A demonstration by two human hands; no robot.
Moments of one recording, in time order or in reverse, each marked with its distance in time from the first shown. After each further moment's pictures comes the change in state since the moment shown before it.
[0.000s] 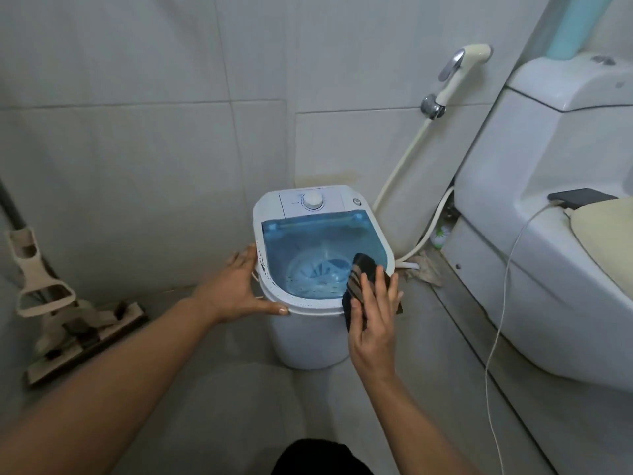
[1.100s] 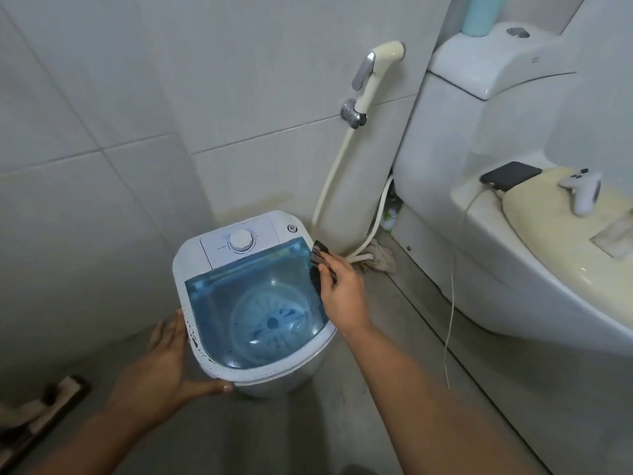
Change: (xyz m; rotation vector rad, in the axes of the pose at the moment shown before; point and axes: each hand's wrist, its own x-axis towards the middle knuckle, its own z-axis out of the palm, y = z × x) left_hand 0.004 0.023 -0.024 0.099 -0.125 -0.111; right_hand 0.148 0.032 -0.012 0.097 -0.135 0.400
